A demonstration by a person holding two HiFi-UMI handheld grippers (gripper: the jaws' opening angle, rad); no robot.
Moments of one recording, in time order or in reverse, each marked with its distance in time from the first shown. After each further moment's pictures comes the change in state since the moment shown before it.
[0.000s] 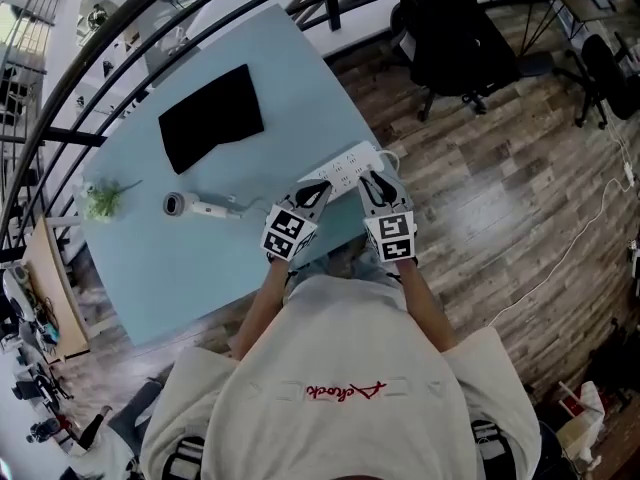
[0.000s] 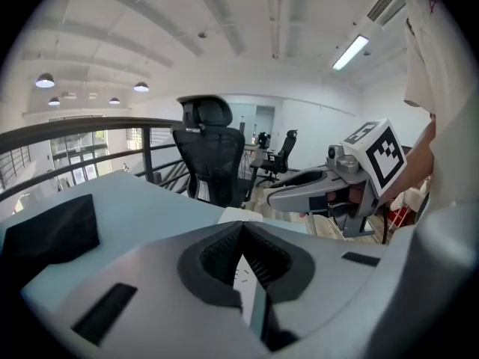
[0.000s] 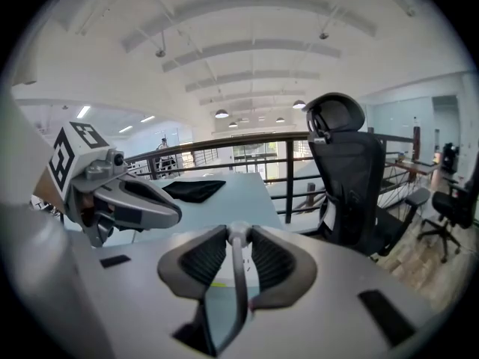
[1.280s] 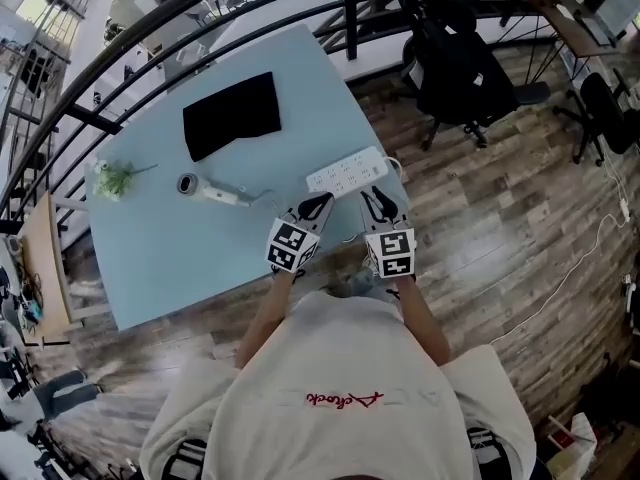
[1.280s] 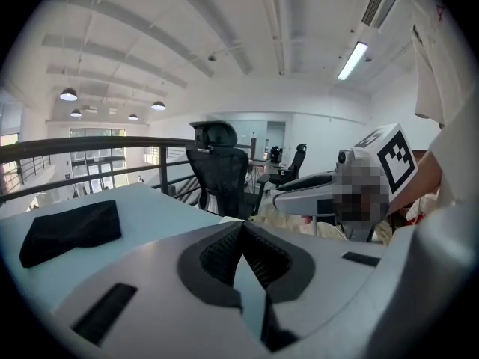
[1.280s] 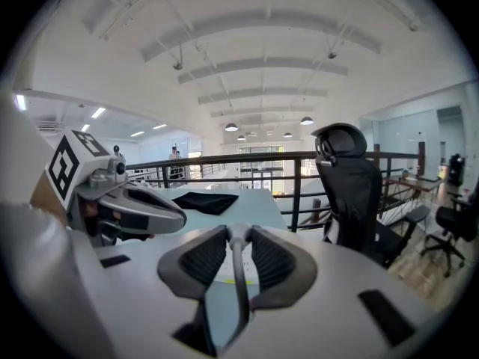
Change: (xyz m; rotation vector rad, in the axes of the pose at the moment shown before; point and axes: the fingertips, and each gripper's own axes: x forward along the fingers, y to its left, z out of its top) left arm -0.063 -0.041 0.008 -0.016 -0.134 0.121; right arm -0.064 0.047 0.020 -0.068 -0.120 0.030
